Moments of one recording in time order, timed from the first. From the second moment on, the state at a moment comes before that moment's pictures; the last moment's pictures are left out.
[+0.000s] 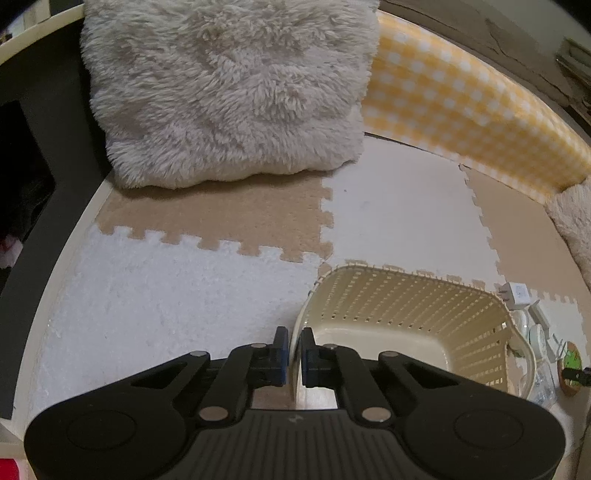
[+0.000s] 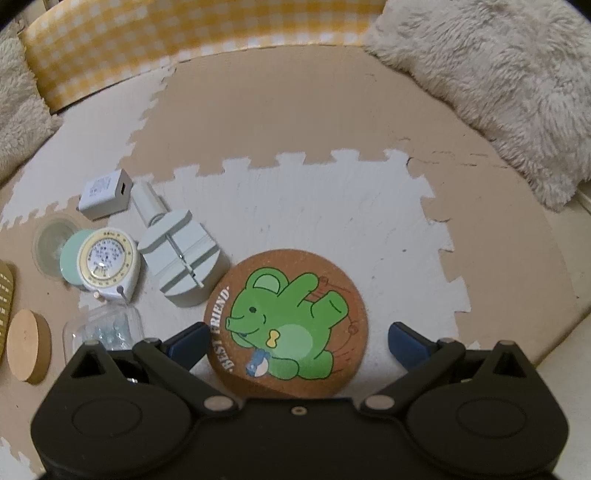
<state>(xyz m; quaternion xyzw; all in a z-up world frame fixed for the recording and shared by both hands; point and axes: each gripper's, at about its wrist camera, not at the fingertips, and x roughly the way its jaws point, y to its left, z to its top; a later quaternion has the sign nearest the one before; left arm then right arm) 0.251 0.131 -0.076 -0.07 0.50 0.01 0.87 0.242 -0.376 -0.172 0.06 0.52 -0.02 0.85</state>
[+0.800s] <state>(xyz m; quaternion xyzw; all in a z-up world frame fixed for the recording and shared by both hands) 0.251 0.131 -0.074 -0.06 0.50 0.00 0.87 0.257 -0.361 -0.172 0.02 0.56 -0.03 0.83</state>
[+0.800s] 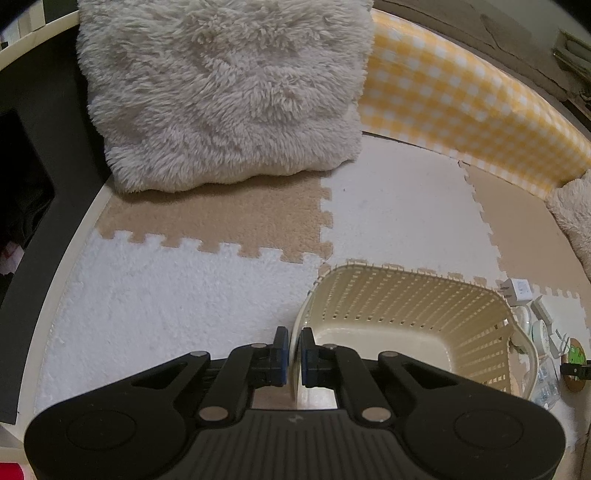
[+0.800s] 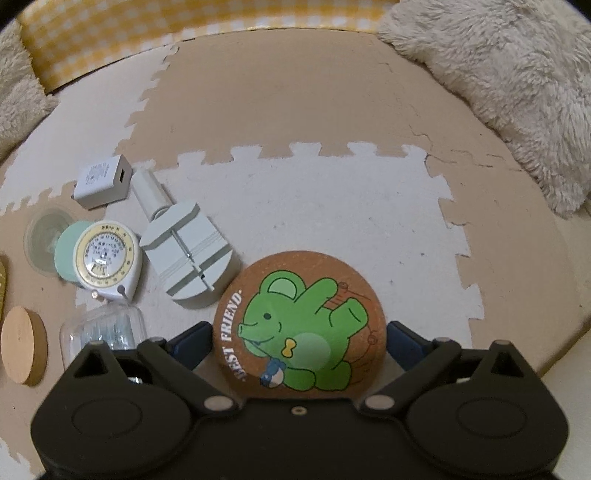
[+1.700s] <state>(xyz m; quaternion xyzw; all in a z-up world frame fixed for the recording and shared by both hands) 0.253 0.142 -0.075 -0.11 0.50 -0.01 0.86 0.225 -0.160 -0.052 0.08 0.41 0.16 0.89</state>
